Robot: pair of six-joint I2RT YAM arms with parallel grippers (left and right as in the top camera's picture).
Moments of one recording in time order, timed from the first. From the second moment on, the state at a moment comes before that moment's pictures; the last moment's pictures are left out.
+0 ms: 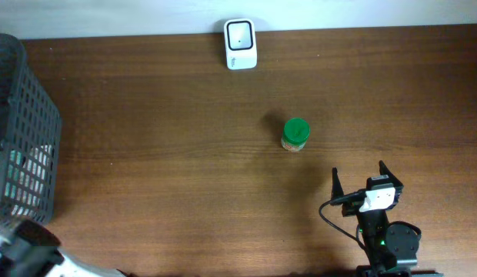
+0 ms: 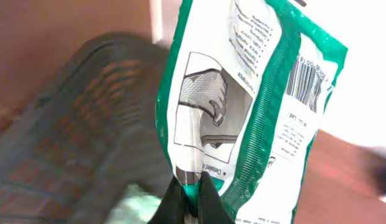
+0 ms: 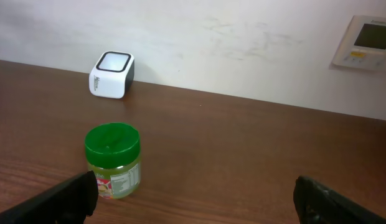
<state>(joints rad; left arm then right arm) 0.89 1.93 2.57 -1.31 0.49 0.15 -0.01 0.01 0.01 -0.07 -0.10 -0.12</state>
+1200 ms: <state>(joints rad) -0.26 1.82 1.29 -0.54 0.32 -0.50 -0.01 0.01 0.01 -0.07 -0.10 -0.12</state>
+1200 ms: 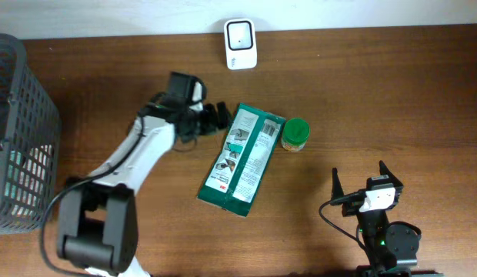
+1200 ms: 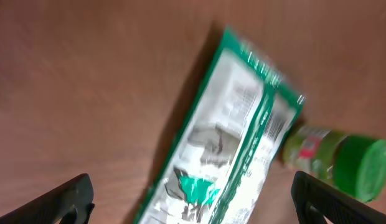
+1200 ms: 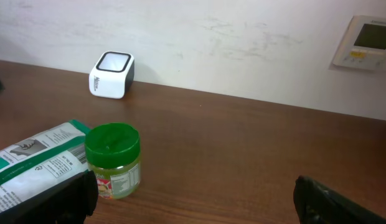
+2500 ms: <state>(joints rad) 0.78 2.08 1.62 -0.65 -0.14 0.07 -0.01 0.01 0.01 -0.07 -0.10 -0.12</state>
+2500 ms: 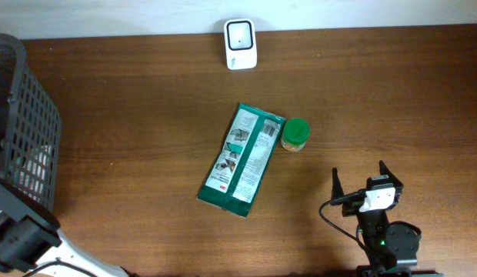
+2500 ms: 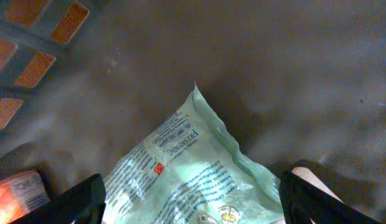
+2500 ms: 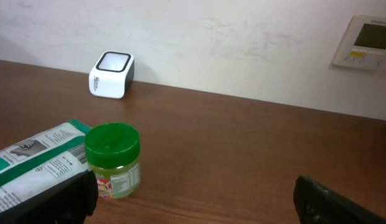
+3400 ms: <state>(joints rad) 0.77 1.71 1.88 -0.83 0.07 0.07 -0.01 0.01 0.01 -0.07 -0.10 -0.12</state>
